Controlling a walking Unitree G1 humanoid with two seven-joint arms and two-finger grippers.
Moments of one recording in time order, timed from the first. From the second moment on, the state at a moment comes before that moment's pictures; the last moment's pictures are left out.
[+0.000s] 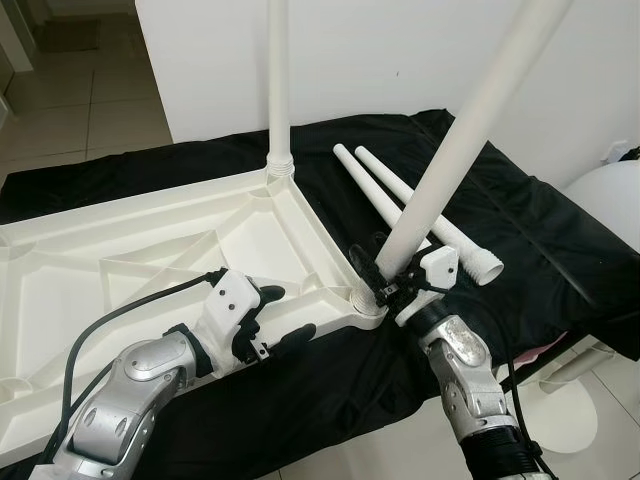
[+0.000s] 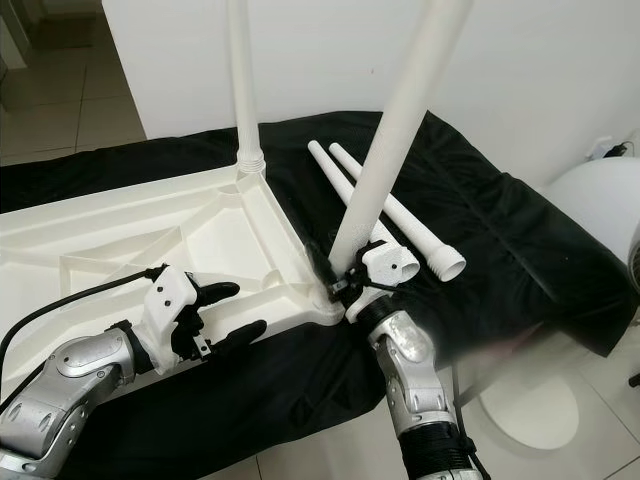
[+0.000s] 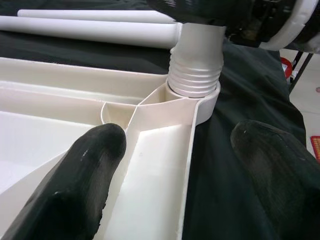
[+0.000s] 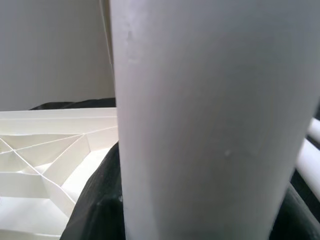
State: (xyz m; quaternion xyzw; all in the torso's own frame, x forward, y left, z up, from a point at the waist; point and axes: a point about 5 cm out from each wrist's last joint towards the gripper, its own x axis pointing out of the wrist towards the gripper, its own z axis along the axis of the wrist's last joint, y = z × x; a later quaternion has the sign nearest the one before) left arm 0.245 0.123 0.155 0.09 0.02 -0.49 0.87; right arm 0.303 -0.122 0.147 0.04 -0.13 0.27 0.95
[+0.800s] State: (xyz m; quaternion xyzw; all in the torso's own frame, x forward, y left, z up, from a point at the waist) left arm 0.245 0.123 0.155 0.09 0.02 -0.49 0.87; right arm 0.319 -0.106 0.151 -0.05 -0.09 0.29 0.95
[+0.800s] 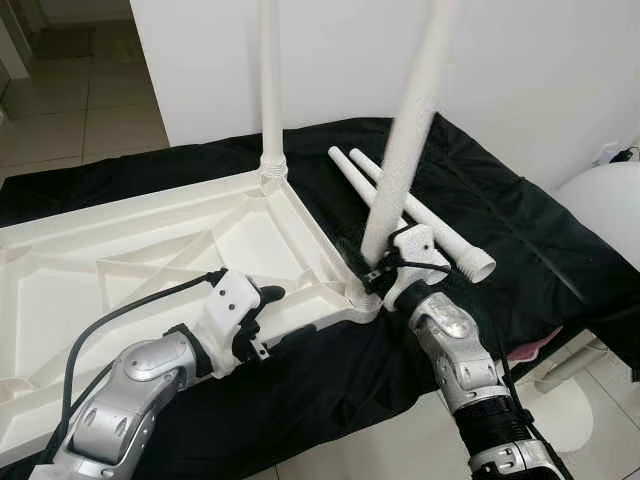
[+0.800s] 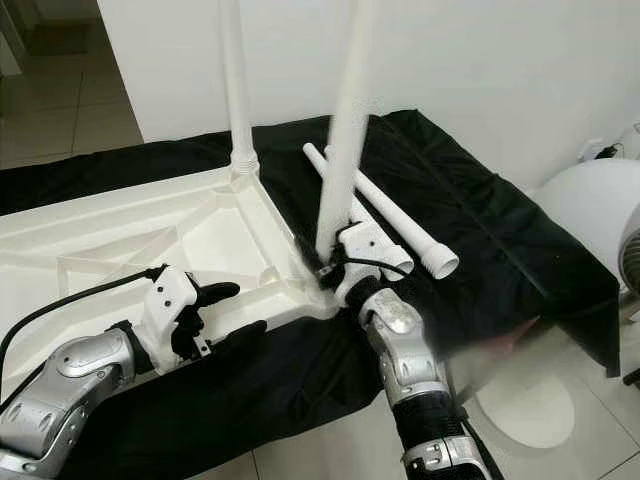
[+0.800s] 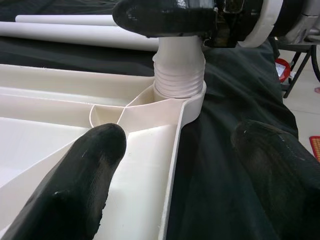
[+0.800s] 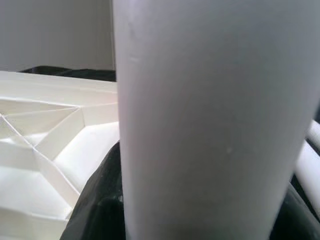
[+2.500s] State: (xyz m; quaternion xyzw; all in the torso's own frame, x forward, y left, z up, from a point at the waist) left arm 0.247 0.127 0.158 0.10 0.02 -0.49 0.87; right arm 0.318 -0.115 0.138 0.04 -0.08 0.25 0.97
